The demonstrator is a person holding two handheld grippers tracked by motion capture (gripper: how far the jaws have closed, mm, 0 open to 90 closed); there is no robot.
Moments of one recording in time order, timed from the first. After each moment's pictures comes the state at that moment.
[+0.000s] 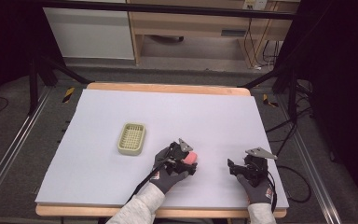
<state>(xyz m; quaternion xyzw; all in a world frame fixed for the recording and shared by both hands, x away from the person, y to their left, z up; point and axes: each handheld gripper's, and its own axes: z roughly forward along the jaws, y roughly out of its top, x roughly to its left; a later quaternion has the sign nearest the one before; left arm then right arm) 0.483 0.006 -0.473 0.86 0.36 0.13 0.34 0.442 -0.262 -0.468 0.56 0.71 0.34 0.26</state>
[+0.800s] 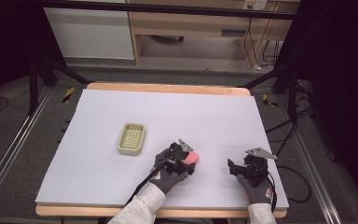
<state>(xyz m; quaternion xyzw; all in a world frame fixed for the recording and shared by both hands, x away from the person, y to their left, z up) 0.481 0.006 -0.472 0.86 0.37 0.13 0.32 0.442 -0.261 -0.468 0.56 0.71 0.34 0.26</state>
